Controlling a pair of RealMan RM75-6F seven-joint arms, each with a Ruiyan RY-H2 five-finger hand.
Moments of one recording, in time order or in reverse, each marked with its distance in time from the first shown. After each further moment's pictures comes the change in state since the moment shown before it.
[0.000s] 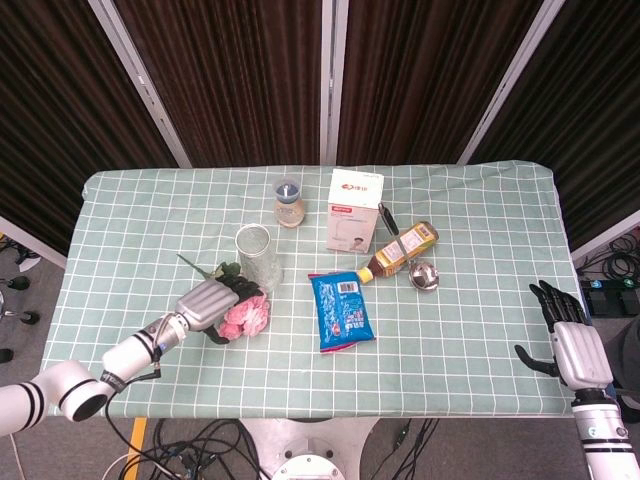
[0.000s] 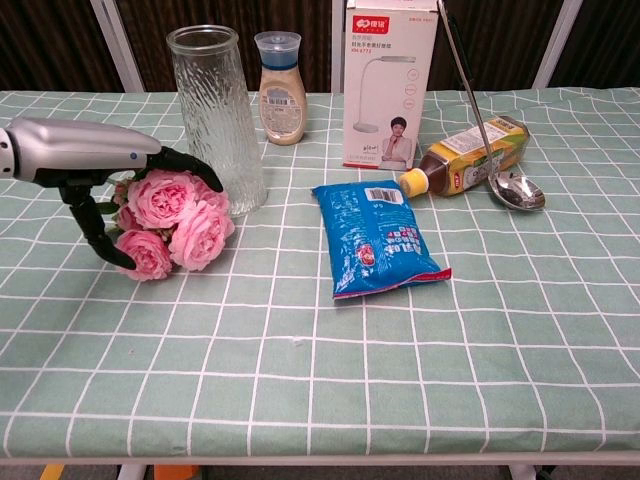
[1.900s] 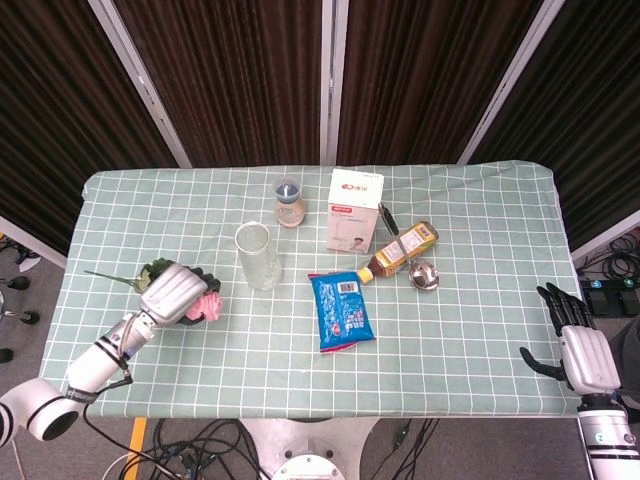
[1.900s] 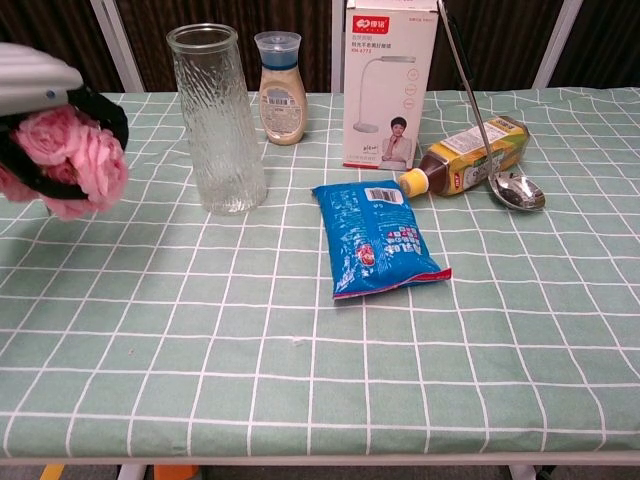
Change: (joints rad) left arm 0.121 0.078 0.026 -0.010 0.048 0.349 0.204; right arm -0.022 0.011 -0.010 -0.003 -0.016 0.035 0.036
